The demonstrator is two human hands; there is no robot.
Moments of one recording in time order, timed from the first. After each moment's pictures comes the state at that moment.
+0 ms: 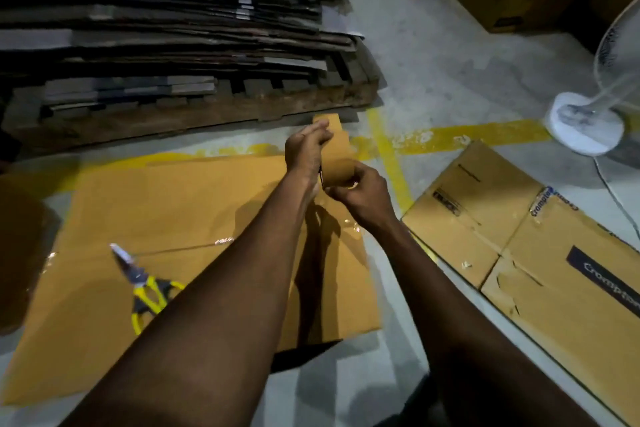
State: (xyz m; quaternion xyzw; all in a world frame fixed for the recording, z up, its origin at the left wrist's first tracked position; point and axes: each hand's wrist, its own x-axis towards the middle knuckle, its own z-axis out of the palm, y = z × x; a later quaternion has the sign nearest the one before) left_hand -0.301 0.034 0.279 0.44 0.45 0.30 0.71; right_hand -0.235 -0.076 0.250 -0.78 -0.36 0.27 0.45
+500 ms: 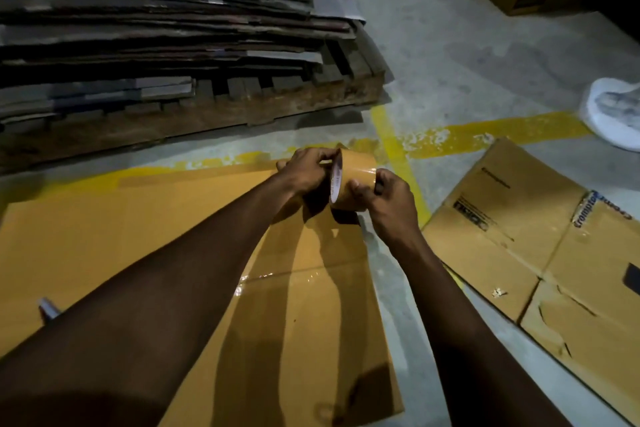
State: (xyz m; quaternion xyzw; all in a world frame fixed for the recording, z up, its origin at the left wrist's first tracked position) left_hand -0.235 0.119 0.155 0.83 0.36 -0.01 0.43; right_hand -0.170 -0.045 0.170 -0.76 -0.28 0.25 0.53
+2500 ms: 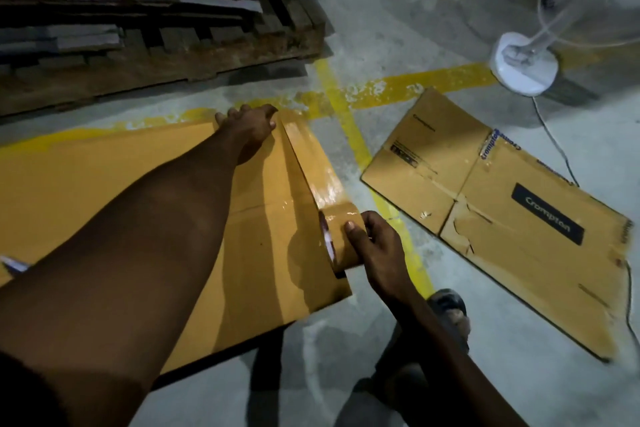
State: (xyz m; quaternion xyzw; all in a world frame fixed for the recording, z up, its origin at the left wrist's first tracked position) left_hand -0.251 0.116 0.157 0.90 0.38 -0.12 0.17; right_hand -0.263 -0.208 0.195 -0.78 -0.23 0.27 0.51
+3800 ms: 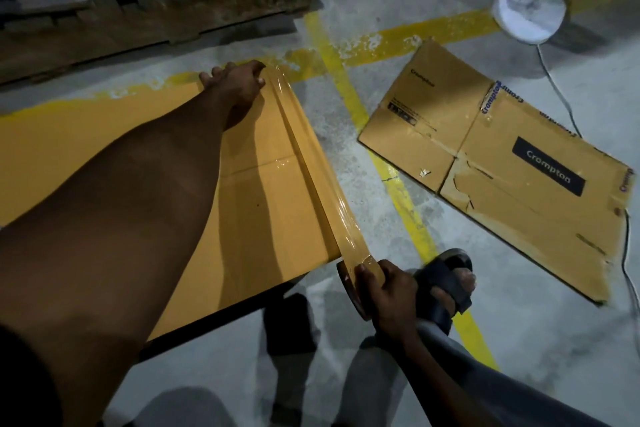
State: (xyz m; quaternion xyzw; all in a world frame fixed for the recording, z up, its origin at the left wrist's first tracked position) left_hand -0.255 0.117 0.146 0.91 0.37 -0.09 0.17; right_hand -0.336 -0.306 0.138 -0.90 -0.16 0.15 0.37
